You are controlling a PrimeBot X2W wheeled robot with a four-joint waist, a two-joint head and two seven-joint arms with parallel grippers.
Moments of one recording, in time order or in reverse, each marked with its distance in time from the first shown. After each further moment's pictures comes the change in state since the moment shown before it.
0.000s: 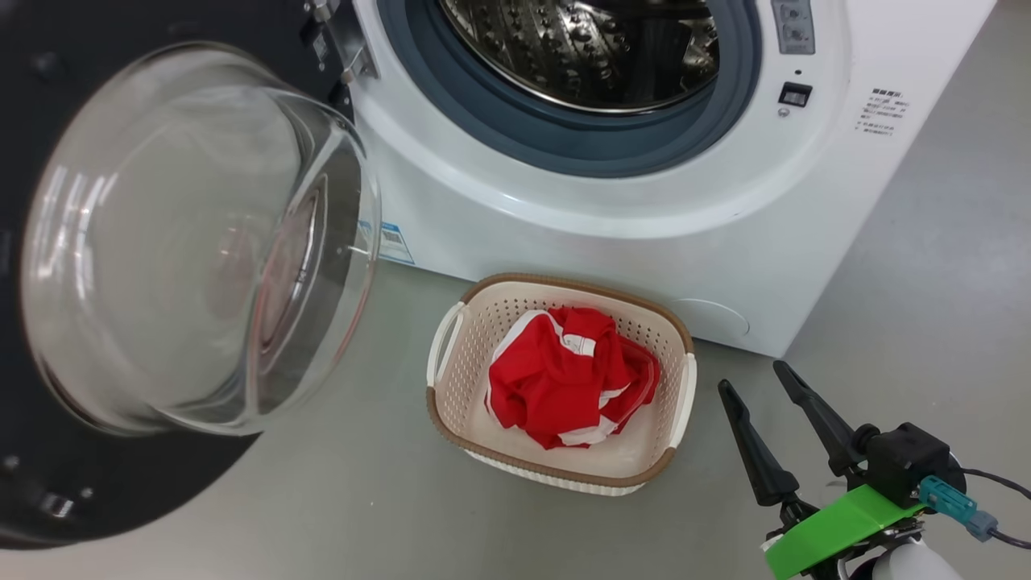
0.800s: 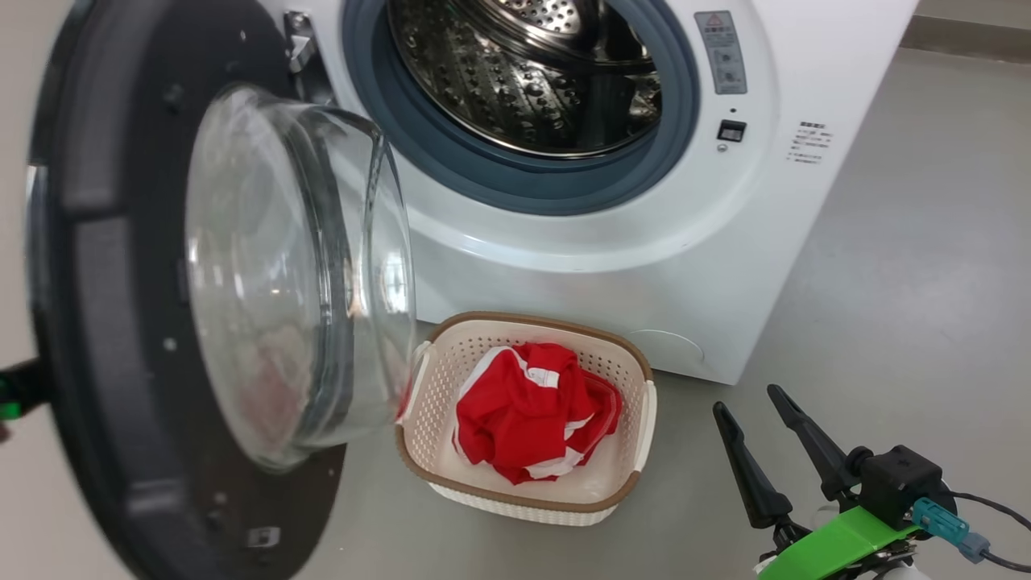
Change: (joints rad) left arm 0.184 -0.051 -0.145 -0.468 -0.140 -0.007 0.097; right arm 0.047 0.030 -0.008 -0.002 0.000 0.000 0.000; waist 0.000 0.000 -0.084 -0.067
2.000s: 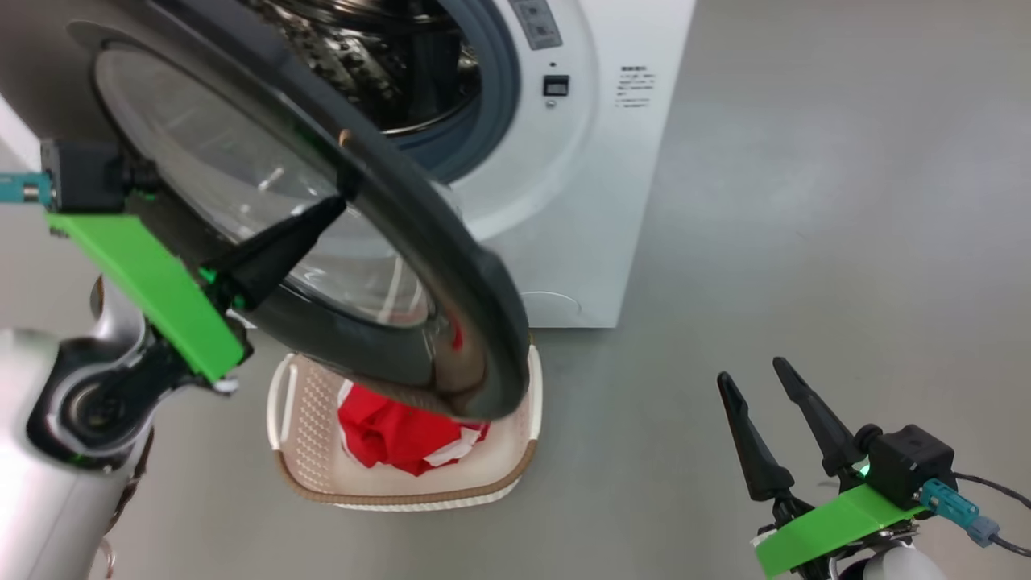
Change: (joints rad) left arm -0.239 -0.184 -0.389 -0.062 0.111 0.000 -0.485; right arm -0.026 0.033 -0.039 -0.017 0.000 0.000 0.000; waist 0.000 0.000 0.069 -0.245
